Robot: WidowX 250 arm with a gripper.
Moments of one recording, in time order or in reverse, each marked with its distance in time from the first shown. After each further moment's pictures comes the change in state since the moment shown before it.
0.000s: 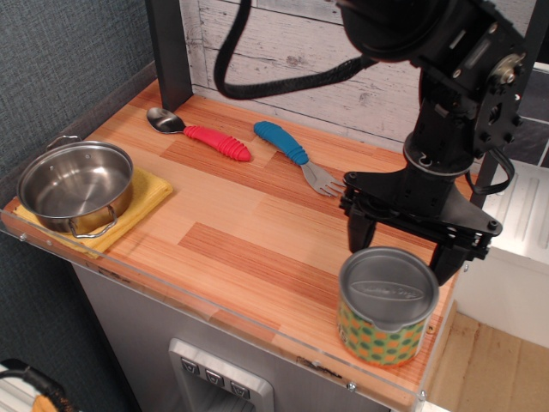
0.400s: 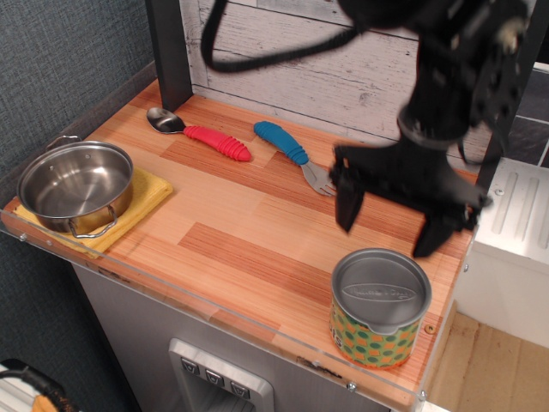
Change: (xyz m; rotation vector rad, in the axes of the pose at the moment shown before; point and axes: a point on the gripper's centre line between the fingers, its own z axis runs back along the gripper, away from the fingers) arm 0.013 0.015 0.018 0.050 -0.031 0.015
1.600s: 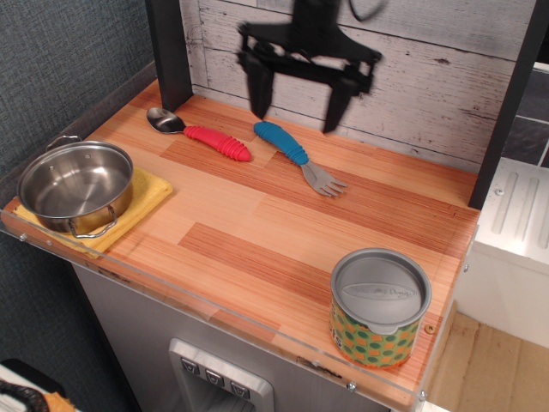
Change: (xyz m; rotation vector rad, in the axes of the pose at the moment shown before) arm 0.052 0.106 0.017 0.025 0.091 0.172
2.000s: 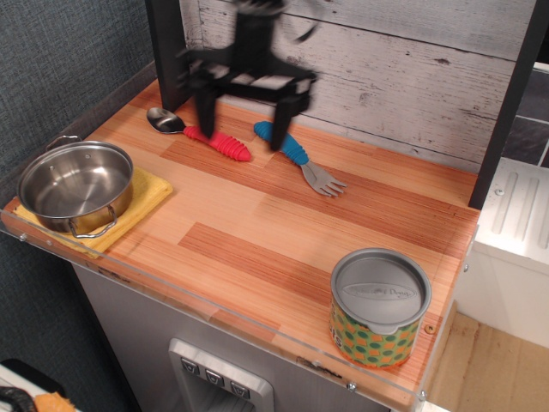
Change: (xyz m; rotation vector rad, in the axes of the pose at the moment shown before) arm -0.017 0.045 -0.024 0.017 0.098 0.173
